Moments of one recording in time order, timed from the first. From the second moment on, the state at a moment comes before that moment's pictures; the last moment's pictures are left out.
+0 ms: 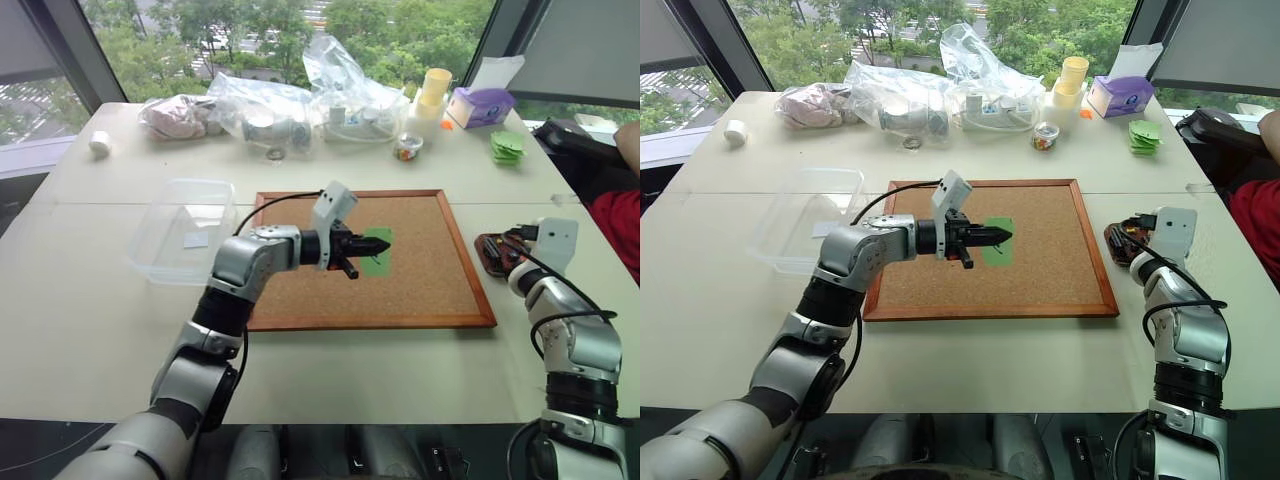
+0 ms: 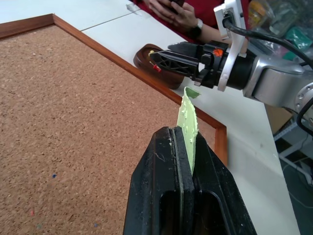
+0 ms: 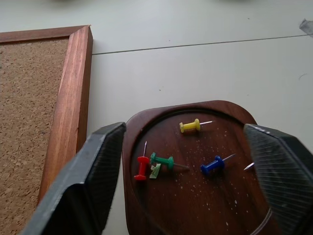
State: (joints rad) left arm -0.79 0.13 -0.17 0.19 -0.44 0.86 -0.81; right arm -0.30 -0.44 -0.40 0.04 0.28 0.60 0.13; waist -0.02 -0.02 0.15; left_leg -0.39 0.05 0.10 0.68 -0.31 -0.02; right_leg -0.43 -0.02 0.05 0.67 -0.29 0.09
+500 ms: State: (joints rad) left arm -0.79 0.15 -0.13 0.19 -0.45 0.86 -0.78; right arm -0.35 -0.41 -0.50 0.02 0.37 0.52 0.08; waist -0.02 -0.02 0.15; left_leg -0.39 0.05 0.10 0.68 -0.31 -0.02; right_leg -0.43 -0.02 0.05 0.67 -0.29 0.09
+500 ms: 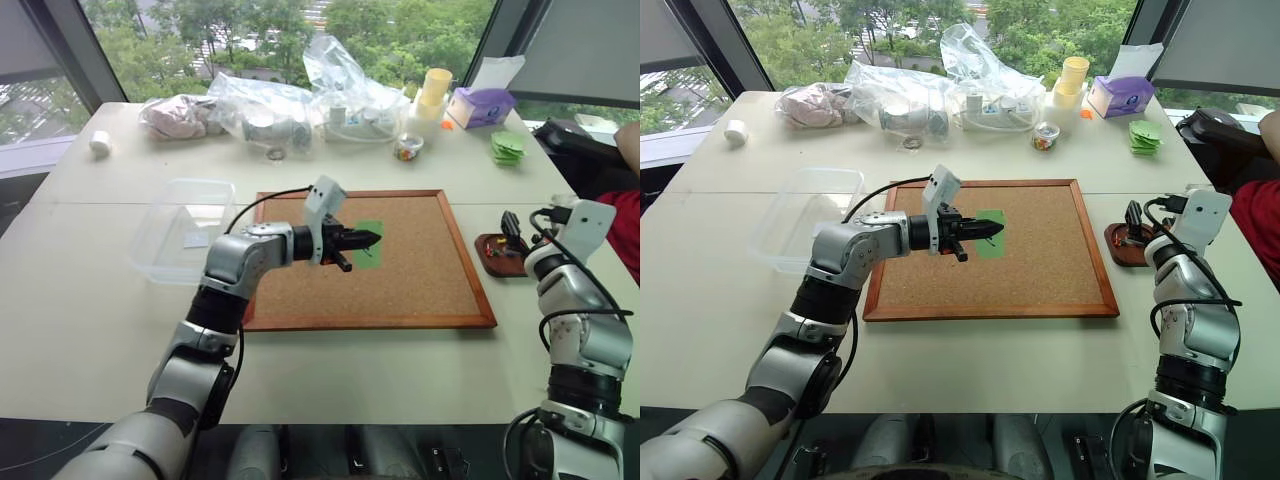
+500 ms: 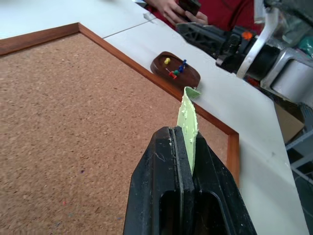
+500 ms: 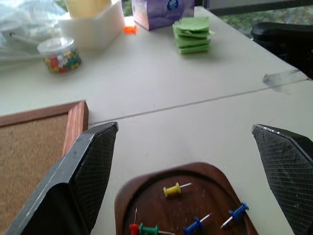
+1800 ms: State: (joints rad) left arm -0.66 0.71 0.46 0.07 -0.52 1.49 -0.49; right arm -0.39 -0.41 0.13 -0.36 0.45 0.60 0.59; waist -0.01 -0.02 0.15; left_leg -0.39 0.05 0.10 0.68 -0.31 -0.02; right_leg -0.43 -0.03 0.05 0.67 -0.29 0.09
